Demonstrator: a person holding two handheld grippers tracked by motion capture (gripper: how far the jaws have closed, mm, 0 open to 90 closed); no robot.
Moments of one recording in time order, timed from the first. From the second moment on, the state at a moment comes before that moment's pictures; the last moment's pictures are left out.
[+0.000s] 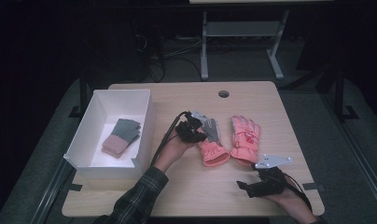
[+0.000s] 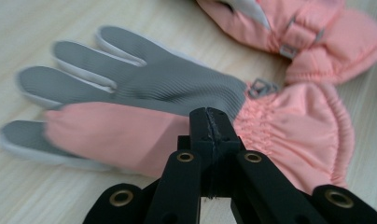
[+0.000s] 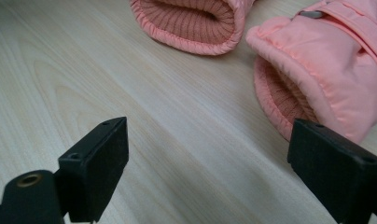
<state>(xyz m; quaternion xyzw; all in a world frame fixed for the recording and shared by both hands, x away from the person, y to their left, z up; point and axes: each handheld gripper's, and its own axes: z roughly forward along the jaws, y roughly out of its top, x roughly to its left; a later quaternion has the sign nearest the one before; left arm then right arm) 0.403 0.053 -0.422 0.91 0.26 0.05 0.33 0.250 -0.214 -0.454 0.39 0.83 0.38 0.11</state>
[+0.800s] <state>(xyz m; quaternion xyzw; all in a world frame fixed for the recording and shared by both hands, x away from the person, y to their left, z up) 0.340 0.039 -0.434 0.92 0.22 -0.02 0.33 0.250 -0.217 -0.454 0.39 0.83 0.38 0.11</state>
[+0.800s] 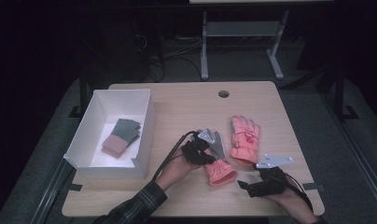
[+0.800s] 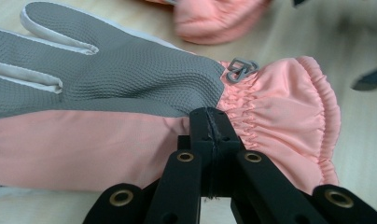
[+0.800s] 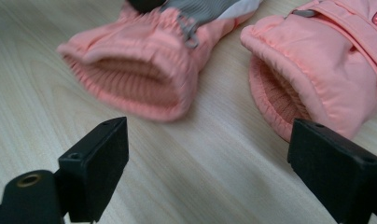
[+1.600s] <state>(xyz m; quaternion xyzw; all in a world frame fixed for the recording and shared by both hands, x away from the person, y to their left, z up) 0.300 0.078 -0.438 0.92 0.19 -0.04 0.34 0.249 -0.219 -0.443 0.40 0.83 0.38 0.09</state>
